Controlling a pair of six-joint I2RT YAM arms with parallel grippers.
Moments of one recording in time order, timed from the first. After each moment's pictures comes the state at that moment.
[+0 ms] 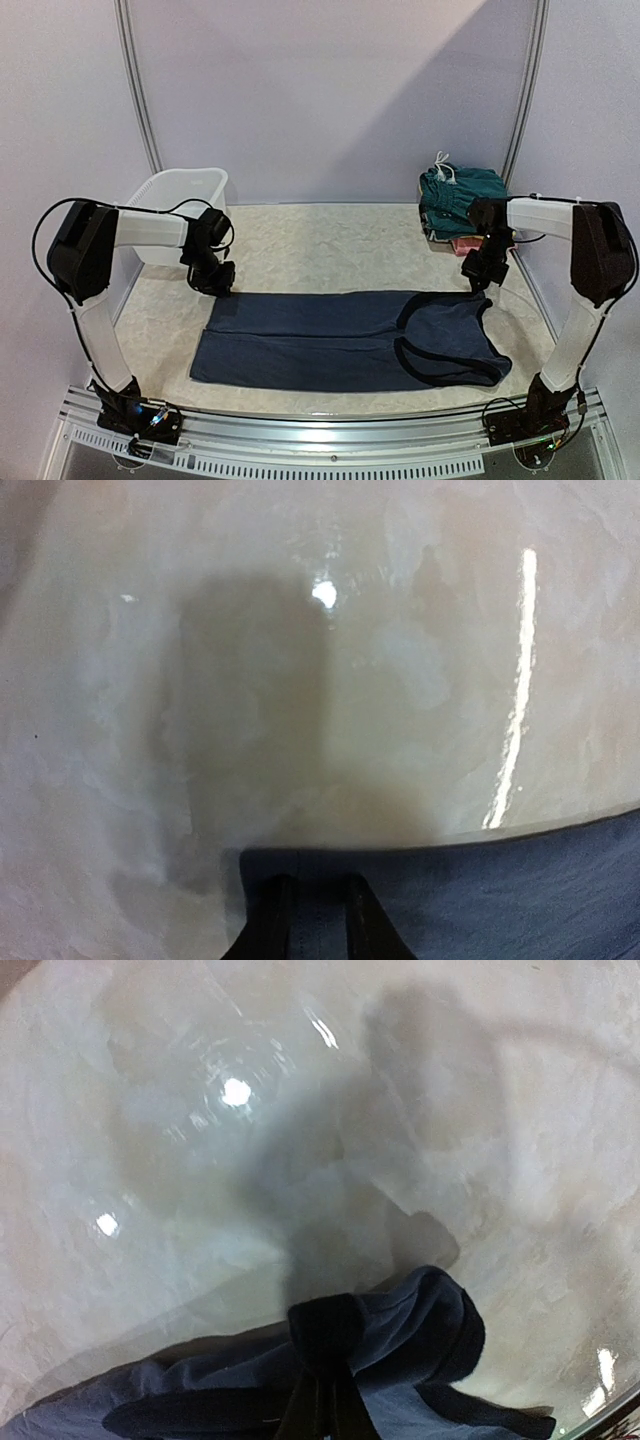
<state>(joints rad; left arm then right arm) -0.34 1.90 1.20 -0.65 -0.01 -0.39 0.19 1.84 1.30 -0.99 0.06 0.85</state>
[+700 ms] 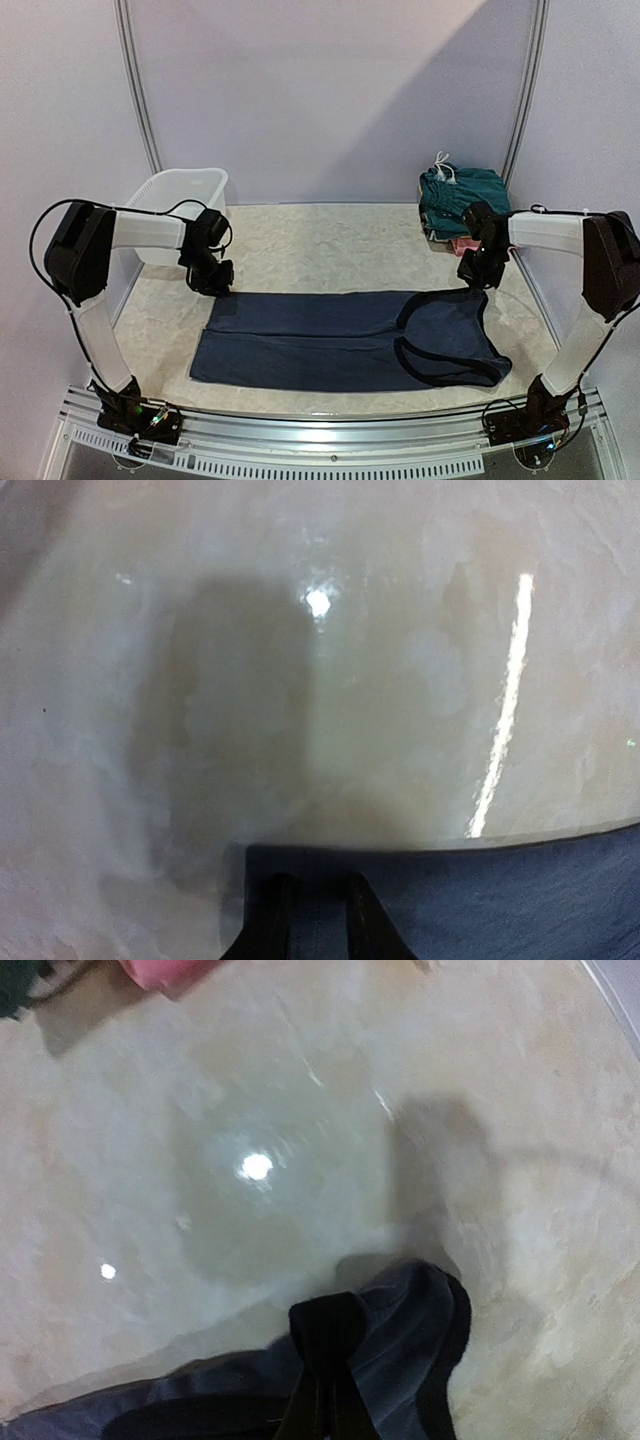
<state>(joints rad) -0.33 1.88 1.17 -0.62 -0.01 -0.48 0.26 1.71 1.13 -0.70 0.21 0.80</state>
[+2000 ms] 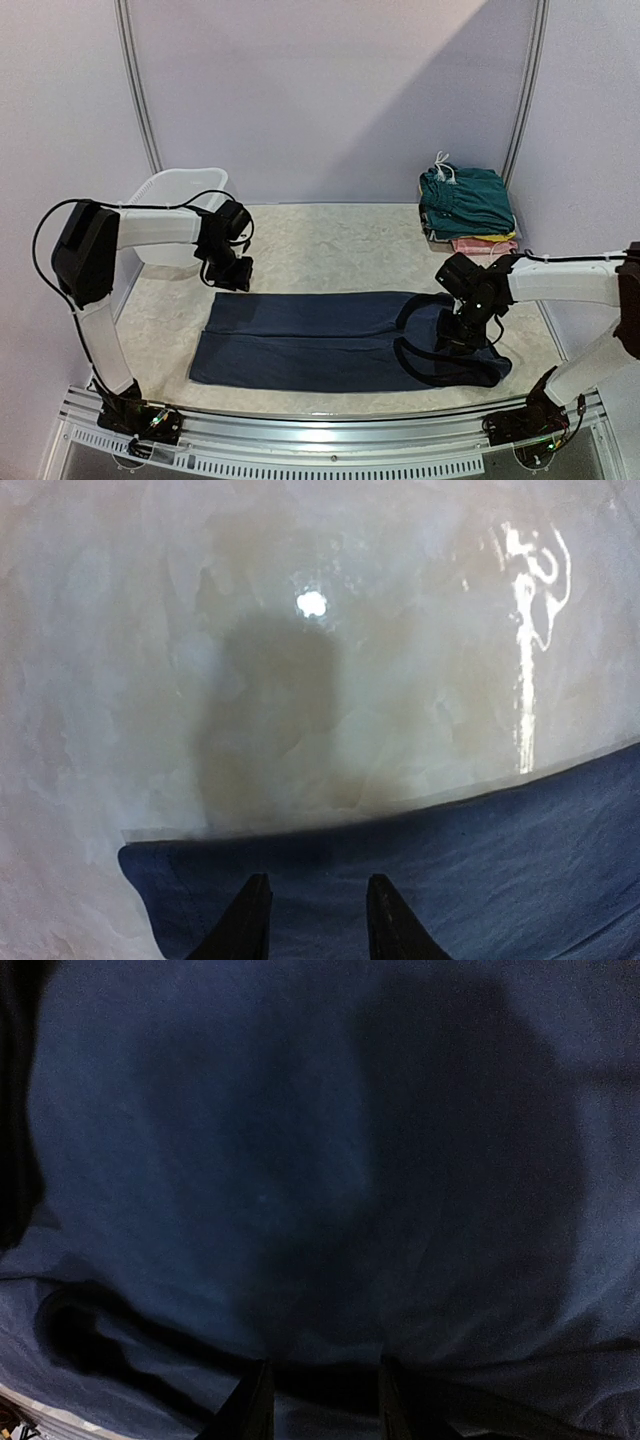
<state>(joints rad) -0.47 1.89 1.29 -0.71 -0.03 -0.36 0.65 1.43 0.77 -0.76 -0.07 0.99</state>
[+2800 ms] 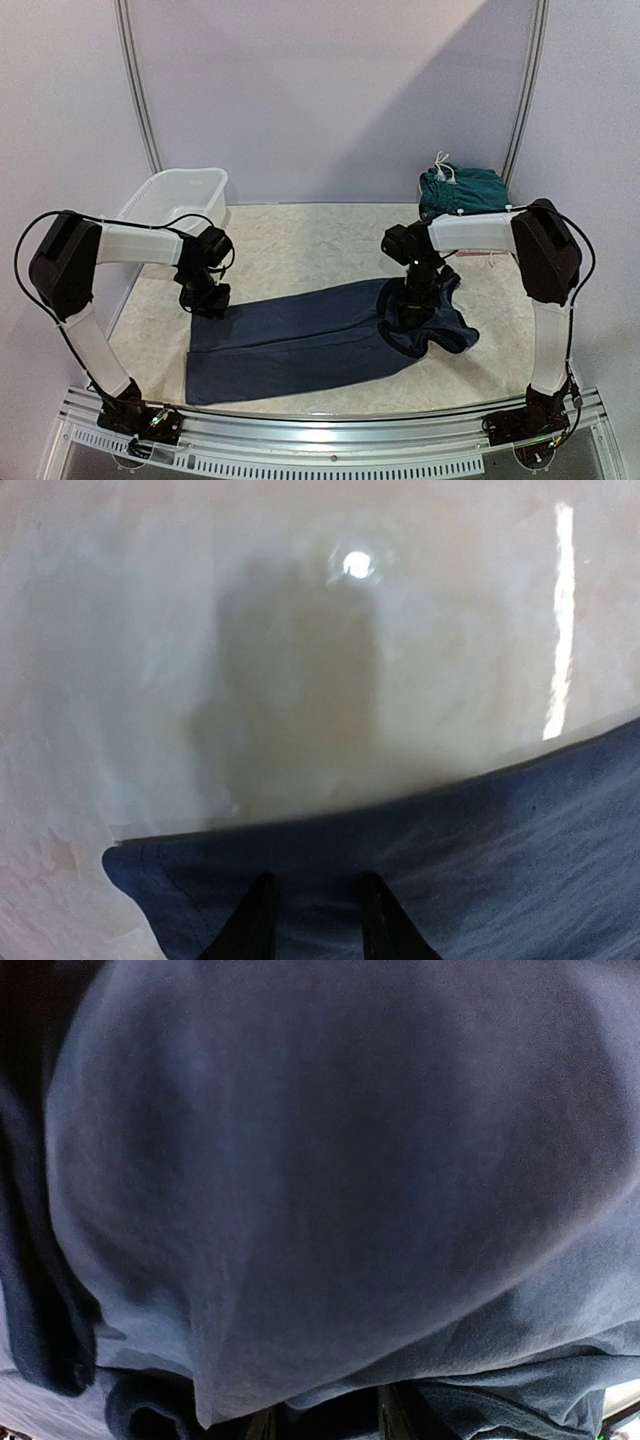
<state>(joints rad) -0.44 1.76 1.02 -0.71 -0.09 -0.41 0.64 2.04 1.42 -1.04 -0.08 0.80</state>
